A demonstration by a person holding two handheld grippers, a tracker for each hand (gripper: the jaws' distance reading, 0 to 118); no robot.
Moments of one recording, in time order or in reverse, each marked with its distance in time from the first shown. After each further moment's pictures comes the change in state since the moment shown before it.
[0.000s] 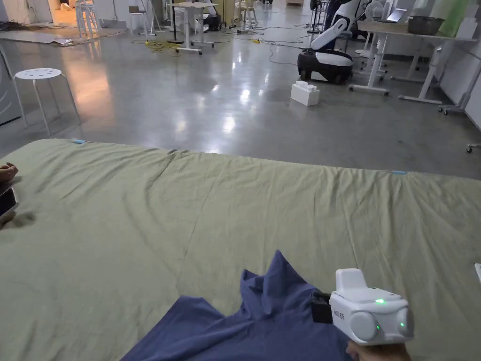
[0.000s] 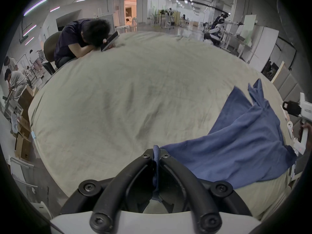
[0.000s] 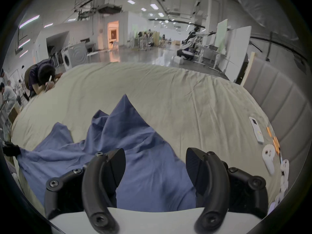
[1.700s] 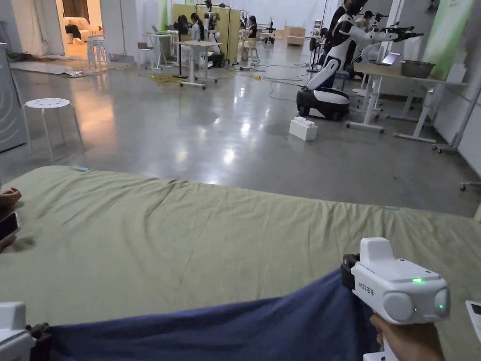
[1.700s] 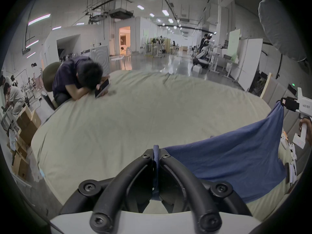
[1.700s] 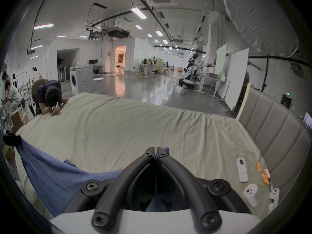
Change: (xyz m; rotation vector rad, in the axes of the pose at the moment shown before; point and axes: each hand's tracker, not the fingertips) left arm 0.040 0.093 0.058 0.291 -0.070 -0.039; right arm 0.053 0.071 0.104 0.333 -0.025 -0.007
